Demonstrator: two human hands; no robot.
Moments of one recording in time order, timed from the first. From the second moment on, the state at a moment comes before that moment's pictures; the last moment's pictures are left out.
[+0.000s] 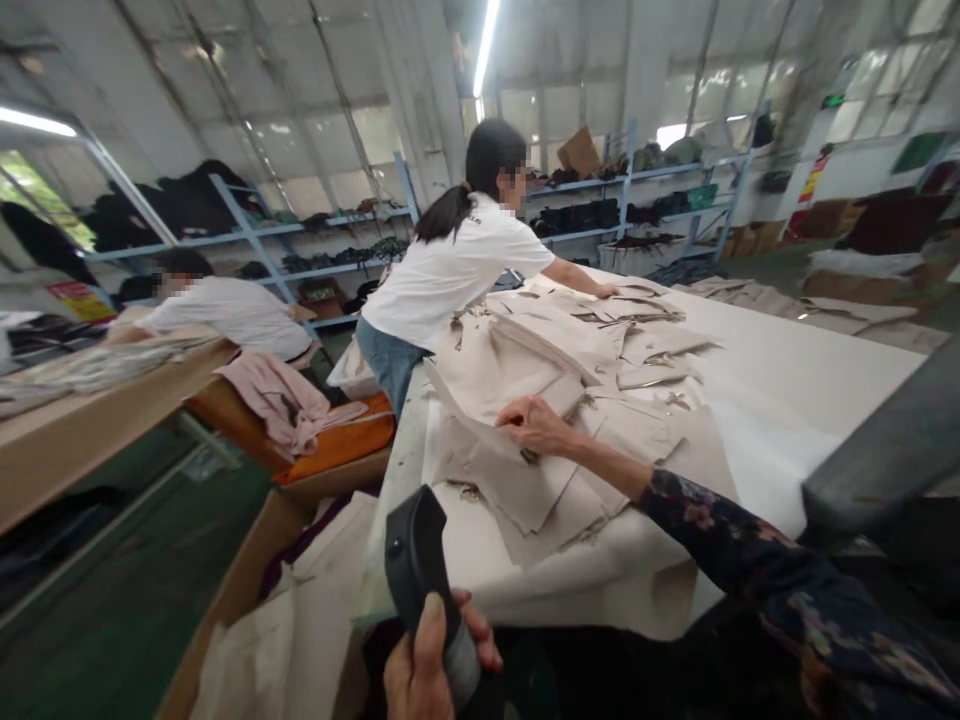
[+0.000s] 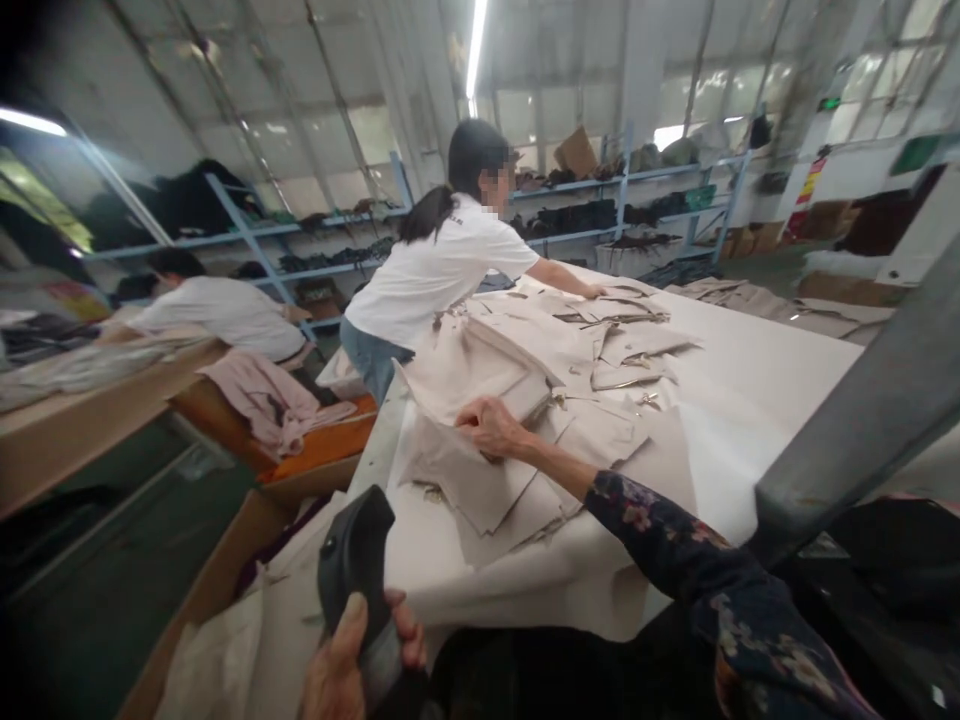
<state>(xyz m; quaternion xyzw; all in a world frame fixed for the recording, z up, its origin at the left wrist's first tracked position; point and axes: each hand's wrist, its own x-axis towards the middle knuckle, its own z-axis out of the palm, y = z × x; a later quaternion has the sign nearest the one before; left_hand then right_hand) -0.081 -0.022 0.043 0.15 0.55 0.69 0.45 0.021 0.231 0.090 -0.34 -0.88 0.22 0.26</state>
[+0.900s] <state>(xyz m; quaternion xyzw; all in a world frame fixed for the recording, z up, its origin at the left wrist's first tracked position) -0.089 -0.020 0.025 0.14 0.52 0.70 0.47 0.027 0.170 0.062 -0.22 -0.90 0.30 0.24</state>
